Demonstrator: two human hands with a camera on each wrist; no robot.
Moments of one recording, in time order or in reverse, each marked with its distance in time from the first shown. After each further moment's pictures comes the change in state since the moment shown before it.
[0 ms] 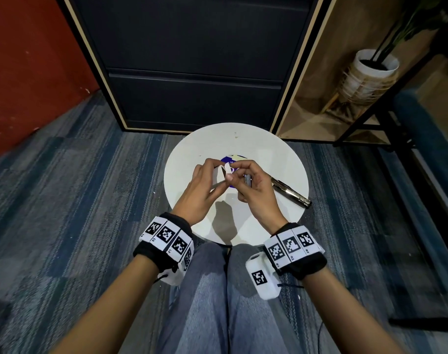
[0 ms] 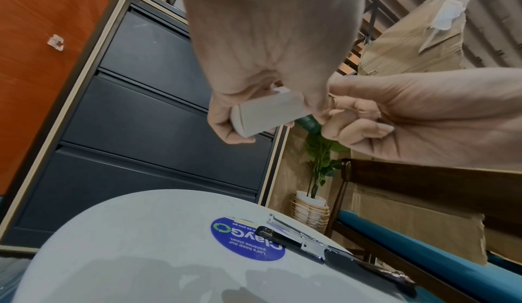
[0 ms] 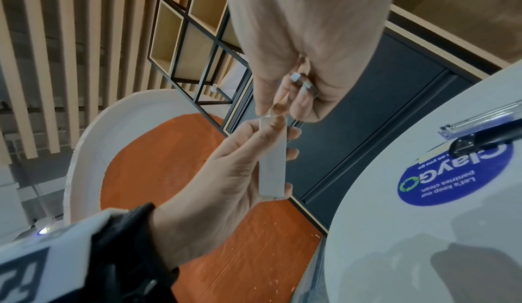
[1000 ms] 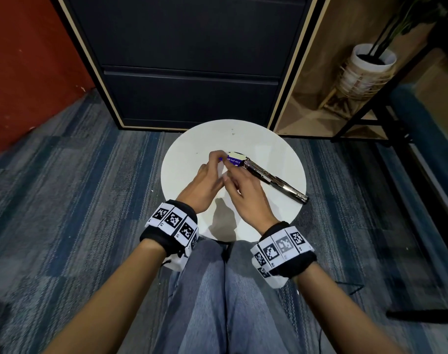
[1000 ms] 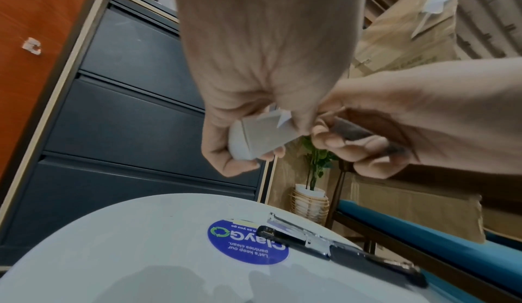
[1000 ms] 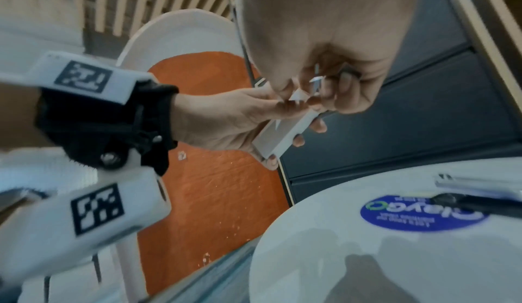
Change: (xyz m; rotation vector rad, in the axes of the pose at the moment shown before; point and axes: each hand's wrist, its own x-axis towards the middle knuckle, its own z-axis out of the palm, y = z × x) left_hand 0.026 -0.017 0.014 0.065 -0.135 0.049; right_hand -0.002 0.018 0.000 -0.764 -0.052 -0.173
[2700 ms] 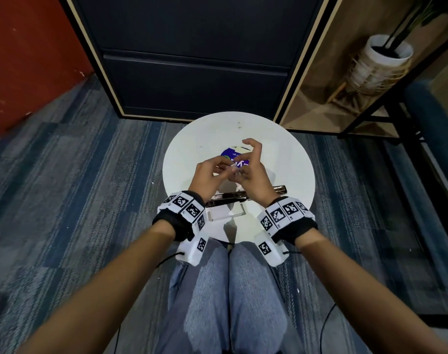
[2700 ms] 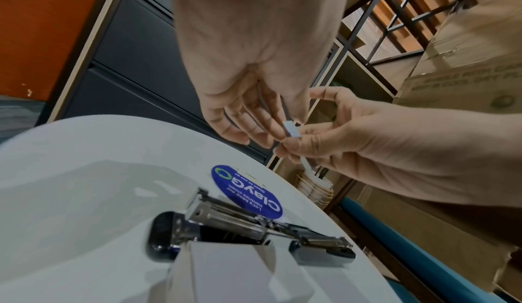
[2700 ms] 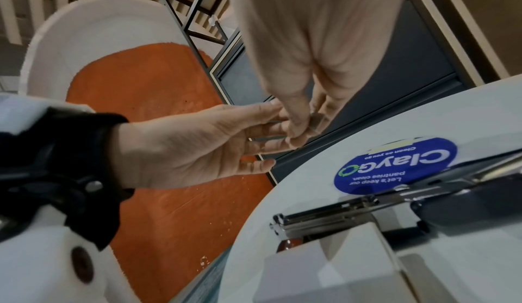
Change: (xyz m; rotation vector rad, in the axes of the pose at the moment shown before) left_hand 0.035 -0.037 0.020 -0.331 0.223 -0.181; right_hand 0.049 0.041 0.013 0.365 -0.073 0.129
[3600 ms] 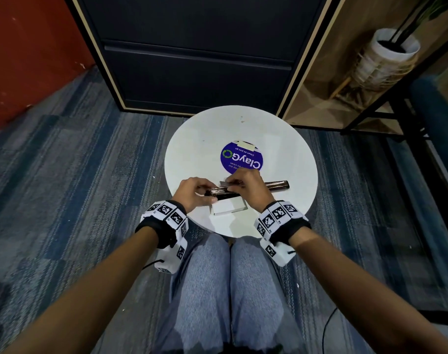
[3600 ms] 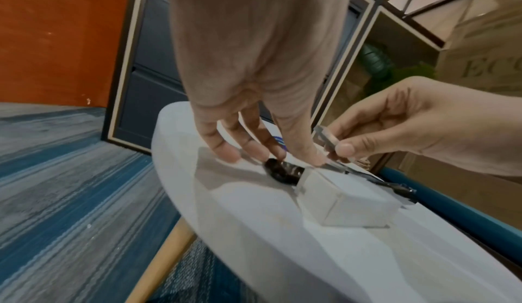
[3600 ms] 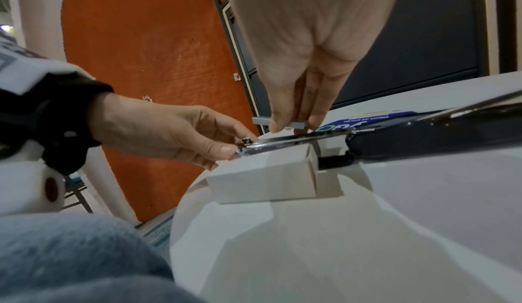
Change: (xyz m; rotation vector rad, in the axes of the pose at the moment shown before) left_hand -0.029 -0.055 -0.030 0.277 -0.227 -0.188; right_hand -0.005 0.034 0.012 -0.514 -0.190 -0.036
